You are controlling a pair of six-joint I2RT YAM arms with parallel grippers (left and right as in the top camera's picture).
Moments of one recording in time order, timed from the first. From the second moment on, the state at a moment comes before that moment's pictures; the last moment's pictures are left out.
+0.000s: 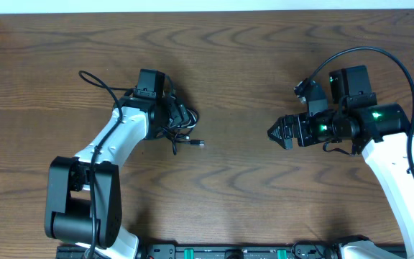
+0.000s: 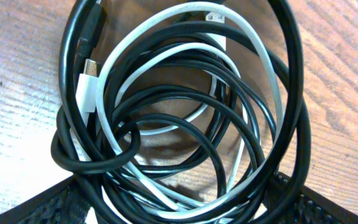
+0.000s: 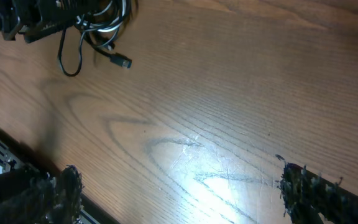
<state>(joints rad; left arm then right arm) -0.17 1.73 1.05 -0.53 0.15 -0.60 0.19 1.35 1.19 -1.01 -0.47 0.04</state>
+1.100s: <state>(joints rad) -0.27 1.73 0.91 -0.37 0.14 -0.64 0.19 1.35 1.19 -1.01 -0.47 0.04</state>
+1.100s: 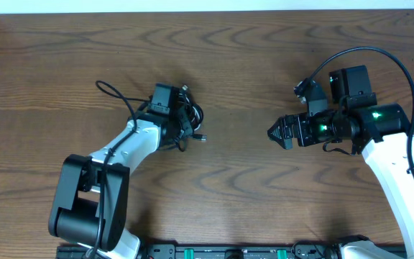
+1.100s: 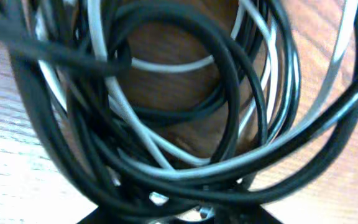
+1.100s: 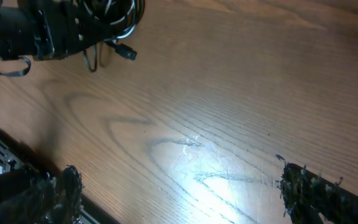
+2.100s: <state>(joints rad) -0.46 1.63 0.91 -0.80 0.15 -0.65 0.19 1.35 1.19 -1.01 -0.47 0.04</state>
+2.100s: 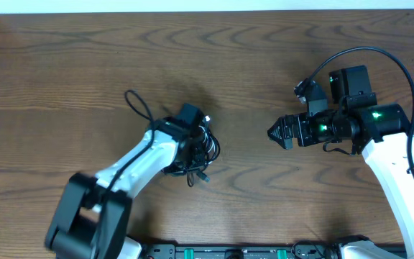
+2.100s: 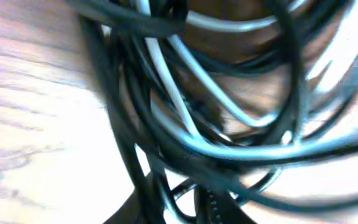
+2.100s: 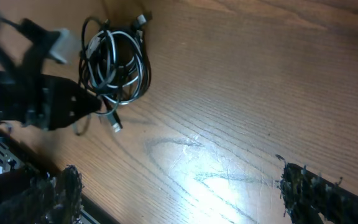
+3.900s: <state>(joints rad) -0.42 1.74 0.92 -0.40 -0.03 -0.75 0.19 1.35 1.19 -1.01 -0.47 0.04</state>
